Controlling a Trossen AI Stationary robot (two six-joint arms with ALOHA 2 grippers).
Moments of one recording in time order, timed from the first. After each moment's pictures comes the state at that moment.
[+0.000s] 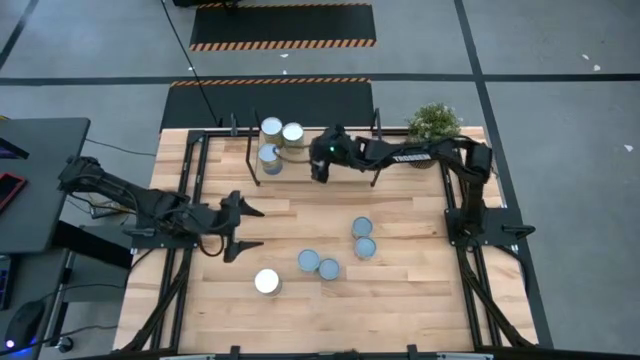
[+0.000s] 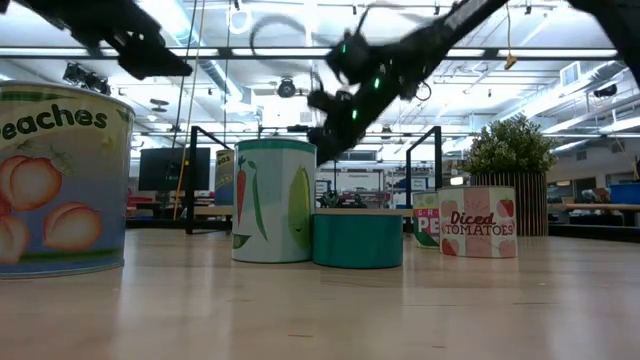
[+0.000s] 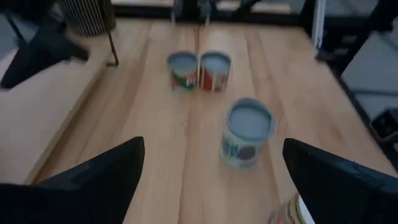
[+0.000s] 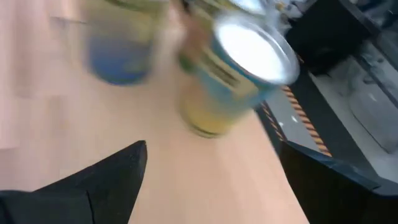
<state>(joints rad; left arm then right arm) -0.37 0.77 0.55 -0.25 -0.37 -0.24 -0.33 1.89 1.32 -0.04 0.28 -0.25</state>
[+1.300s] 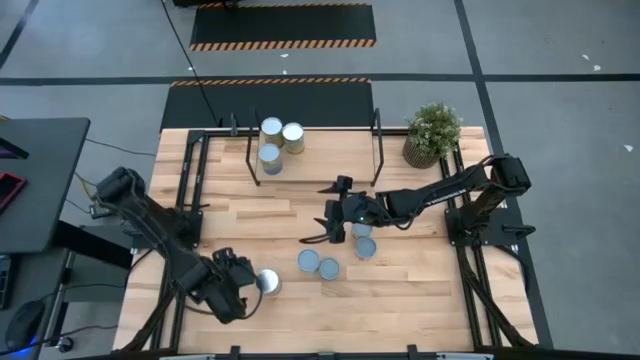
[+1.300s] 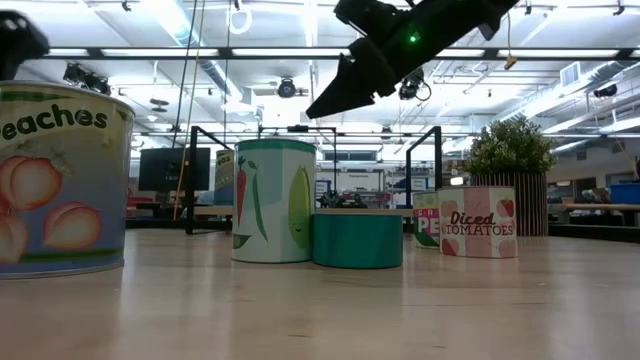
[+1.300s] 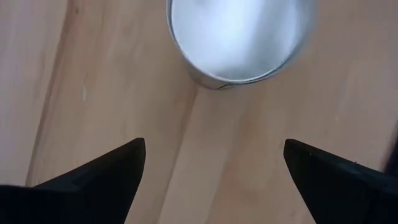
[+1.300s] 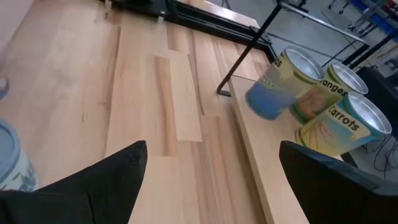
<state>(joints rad) -0.80 1.52 1.07 -0.94 -0.25 -1.09 0.12 1.65 1.02 0.10 0.46 -0.20</state>
